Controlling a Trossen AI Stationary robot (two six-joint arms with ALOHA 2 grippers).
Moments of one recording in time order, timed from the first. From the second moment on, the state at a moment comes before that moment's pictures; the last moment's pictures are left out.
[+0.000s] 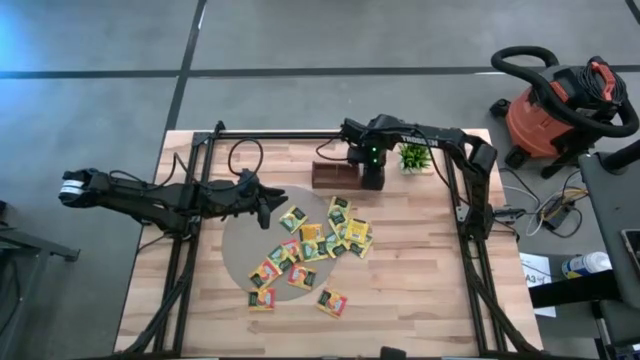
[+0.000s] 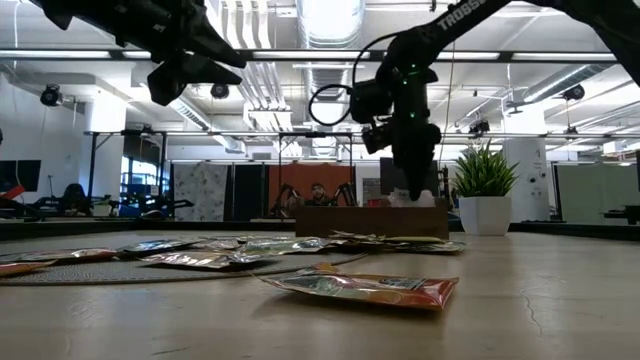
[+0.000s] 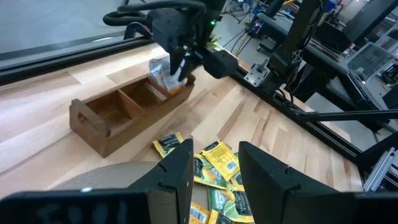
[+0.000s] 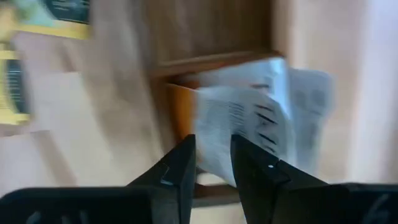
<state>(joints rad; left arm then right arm) -0.06 0.91 0.60 0.00 -0.37 -0.60 -0.51 1.96 1.54 -1.14 -0.04 -0.31</state>
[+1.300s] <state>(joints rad) -0.12 0.89 0.70 -0.38 -0.30 -0.76 -0.03 1.85 1.59 -1.11 -0.16 0.22</state>
